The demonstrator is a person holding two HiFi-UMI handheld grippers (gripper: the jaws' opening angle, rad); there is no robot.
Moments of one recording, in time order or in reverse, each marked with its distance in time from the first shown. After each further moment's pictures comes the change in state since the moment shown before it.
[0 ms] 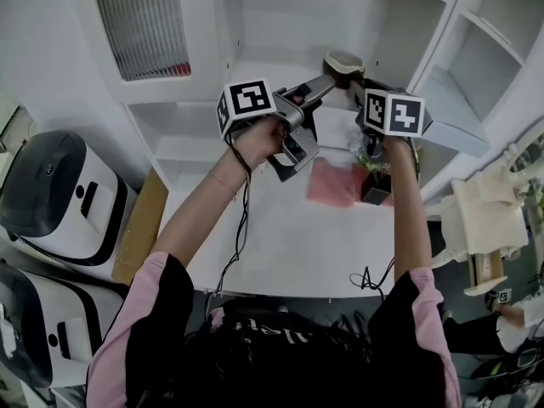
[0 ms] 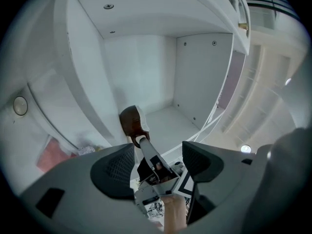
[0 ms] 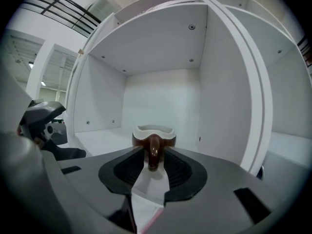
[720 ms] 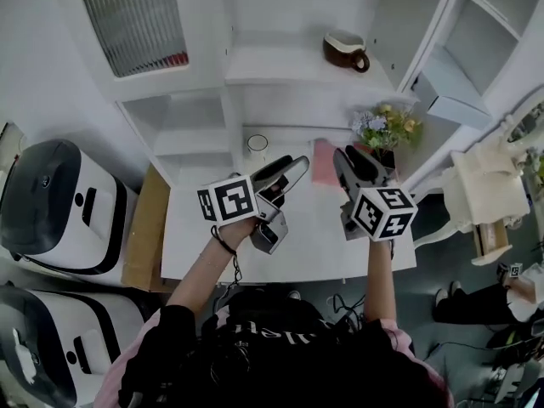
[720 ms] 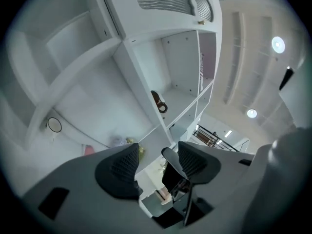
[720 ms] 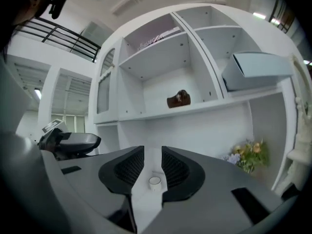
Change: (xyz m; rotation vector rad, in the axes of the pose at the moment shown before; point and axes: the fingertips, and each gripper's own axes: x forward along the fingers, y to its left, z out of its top) left arm -0.138 0.072 -0.089 0.299 0.095 0.085; right arm -0.104 0.118 -0.133 0.199 -0.124 0.121
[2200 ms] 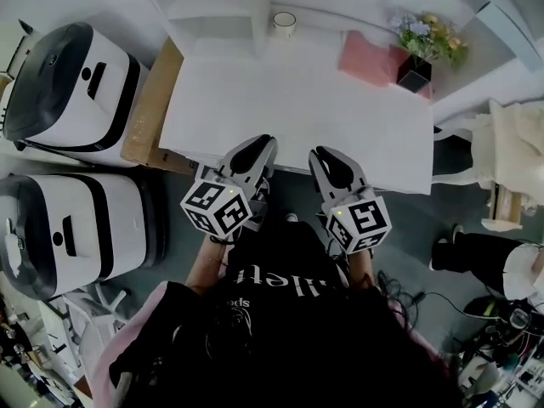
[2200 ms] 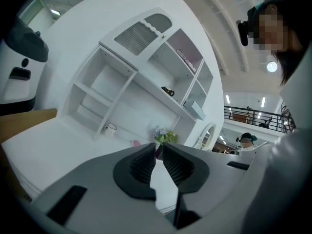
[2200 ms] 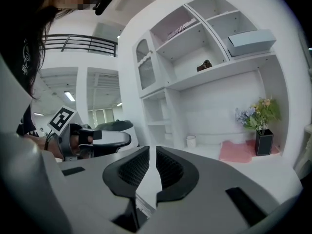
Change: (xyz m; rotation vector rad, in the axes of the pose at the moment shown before) left arm -0.187 0.007 -0.192 0.322 -0.108 0.446; right arm -0.167 0.145 -0.194 0.006 0.175 0.309
